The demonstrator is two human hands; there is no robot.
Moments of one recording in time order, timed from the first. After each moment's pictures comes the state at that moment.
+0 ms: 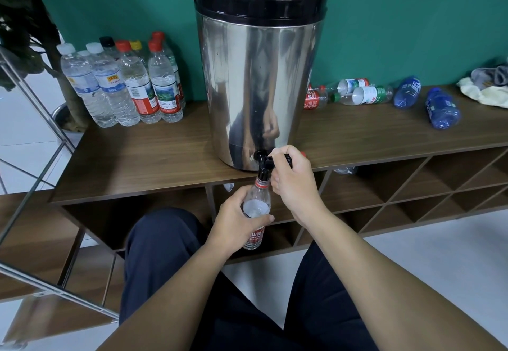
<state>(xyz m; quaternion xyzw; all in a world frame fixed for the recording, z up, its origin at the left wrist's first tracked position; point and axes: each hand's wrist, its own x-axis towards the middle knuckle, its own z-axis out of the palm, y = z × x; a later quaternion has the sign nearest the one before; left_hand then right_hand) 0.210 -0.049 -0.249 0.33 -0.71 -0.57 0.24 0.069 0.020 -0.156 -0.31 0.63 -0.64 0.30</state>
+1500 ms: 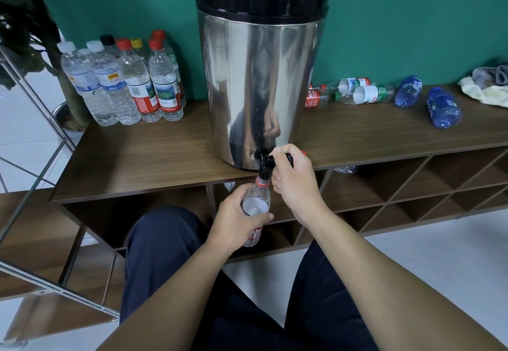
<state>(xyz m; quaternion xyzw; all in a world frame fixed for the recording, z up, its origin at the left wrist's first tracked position) 0.211 -0.049 -0.247 0.32 -0.72 -0.56 0.27 0.071 0.020 -0.155 -0.30 0.62 -0.65 0.31</state>
